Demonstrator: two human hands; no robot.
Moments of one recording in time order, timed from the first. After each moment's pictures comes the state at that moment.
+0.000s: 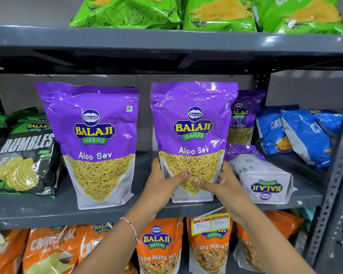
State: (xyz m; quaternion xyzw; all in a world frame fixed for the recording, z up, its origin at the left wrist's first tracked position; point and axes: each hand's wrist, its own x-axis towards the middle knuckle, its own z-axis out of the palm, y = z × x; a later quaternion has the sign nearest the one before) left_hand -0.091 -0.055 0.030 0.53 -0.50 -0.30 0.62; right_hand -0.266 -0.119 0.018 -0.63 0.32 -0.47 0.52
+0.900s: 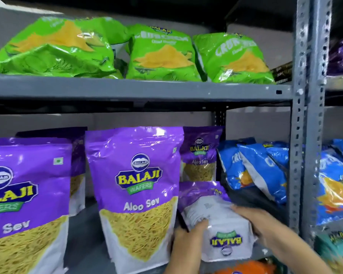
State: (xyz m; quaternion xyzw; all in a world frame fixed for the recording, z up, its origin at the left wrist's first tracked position) left_hand -0.232 -0.136 0.022 0.53 -0.39 -0.43 0.62; right_hand -0.420 -0.198 0.029 -0.53 0.47 -0.46 0.54
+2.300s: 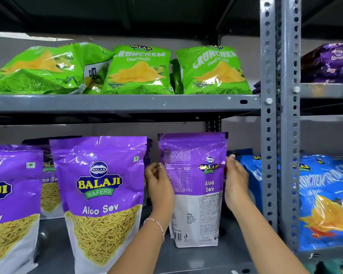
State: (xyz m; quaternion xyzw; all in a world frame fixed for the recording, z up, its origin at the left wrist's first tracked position) left_hand -0.270 -0.232 0.123 0.42 -0.31 -0.16 0.84; right_hand -0.419 -0.309 0.132 -0.44 0.28 -0.71 0.47
